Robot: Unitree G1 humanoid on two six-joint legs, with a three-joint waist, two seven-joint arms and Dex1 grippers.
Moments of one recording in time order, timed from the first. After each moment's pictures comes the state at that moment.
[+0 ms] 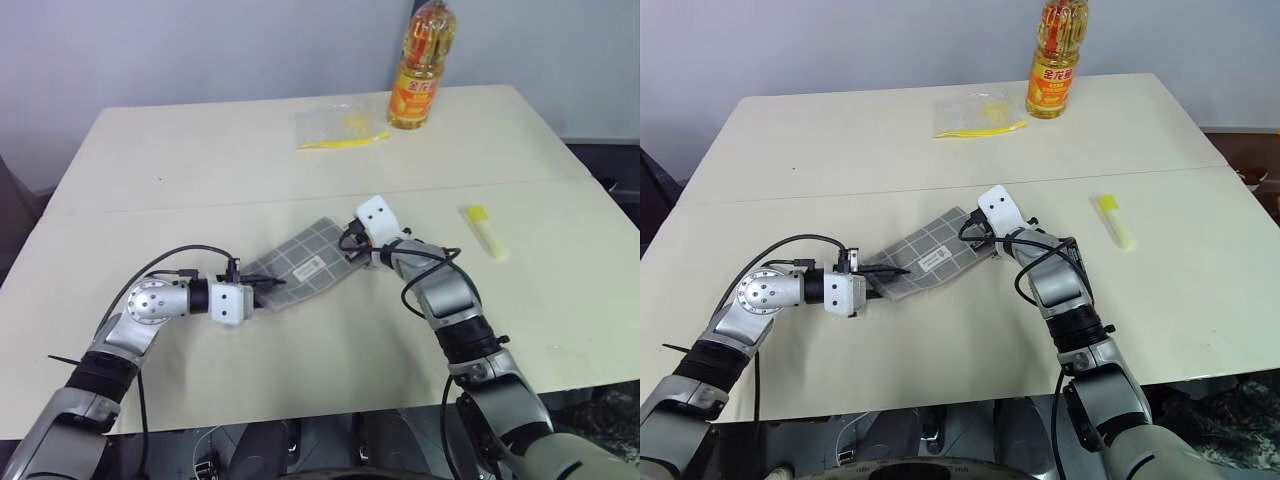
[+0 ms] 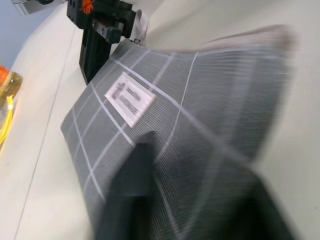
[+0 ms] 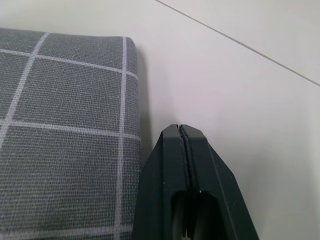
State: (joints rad) left arm -0.35 0.69 -0.24 0.31 -0.01 -0.69 -0.97; right arm -0.59 -0.22 0.20 0.16 -0.07 0.66 0.37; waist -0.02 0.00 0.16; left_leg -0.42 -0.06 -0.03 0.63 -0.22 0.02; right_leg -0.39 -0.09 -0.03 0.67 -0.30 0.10
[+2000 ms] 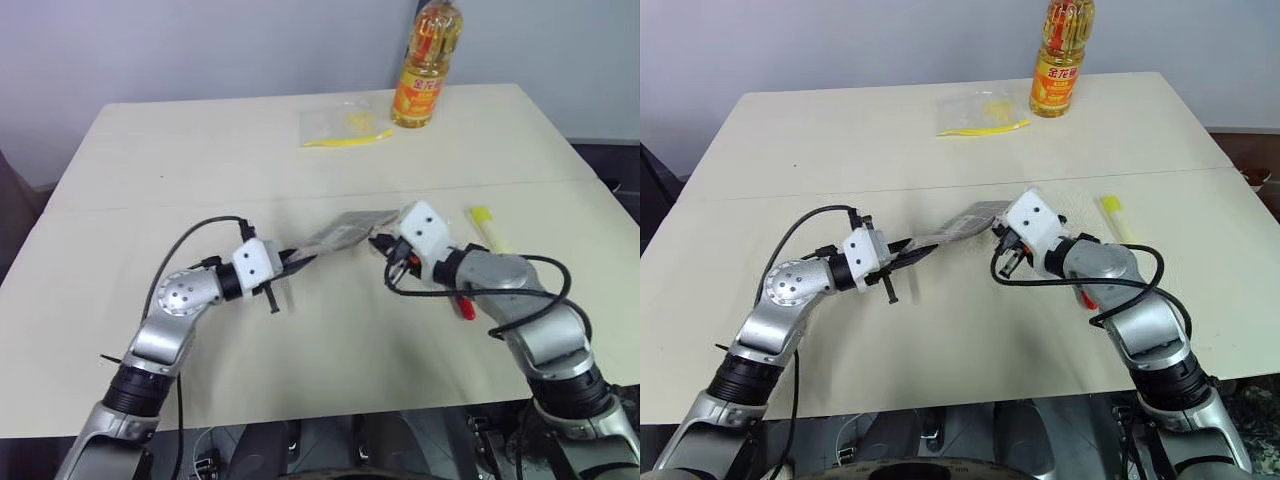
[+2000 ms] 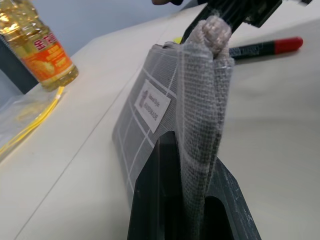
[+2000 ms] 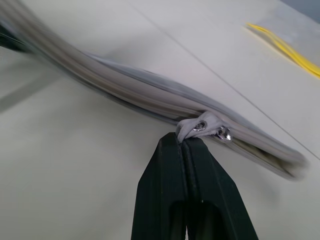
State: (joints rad) left arm -0.30 0.45 -0.18 -0.05 -0.12 -0.12 -0.84; right arm -0.37 -0.61 0.18 -0.51 0.17 0.80 0.59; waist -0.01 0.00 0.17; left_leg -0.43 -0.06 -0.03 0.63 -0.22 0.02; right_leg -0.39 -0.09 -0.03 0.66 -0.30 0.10
